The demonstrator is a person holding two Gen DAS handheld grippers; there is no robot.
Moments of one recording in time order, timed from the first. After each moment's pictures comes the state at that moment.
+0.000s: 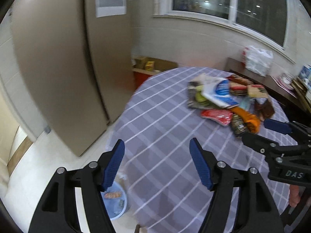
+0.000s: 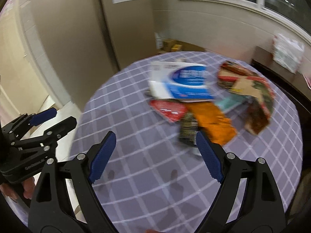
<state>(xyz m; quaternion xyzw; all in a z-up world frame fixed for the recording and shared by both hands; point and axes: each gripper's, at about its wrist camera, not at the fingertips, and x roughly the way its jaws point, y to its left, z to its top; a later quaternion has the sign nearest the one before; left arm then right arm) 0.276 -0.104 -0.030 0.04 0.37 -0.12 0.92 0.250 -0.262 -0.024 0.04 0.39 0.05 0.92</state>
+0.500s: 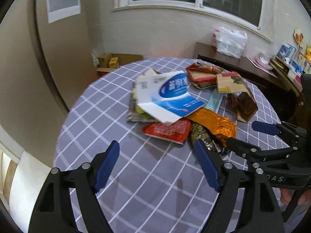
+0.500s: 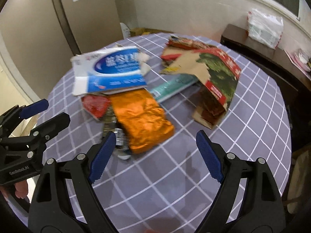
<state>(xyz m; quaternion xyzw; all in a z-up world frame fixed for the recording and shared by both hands) 0.324 -0.202 -0.052 0.08 0.40 -0.22 0.89 0.268 -0.347 -0.062 0.07 0.44 -0.03 0.89</state>
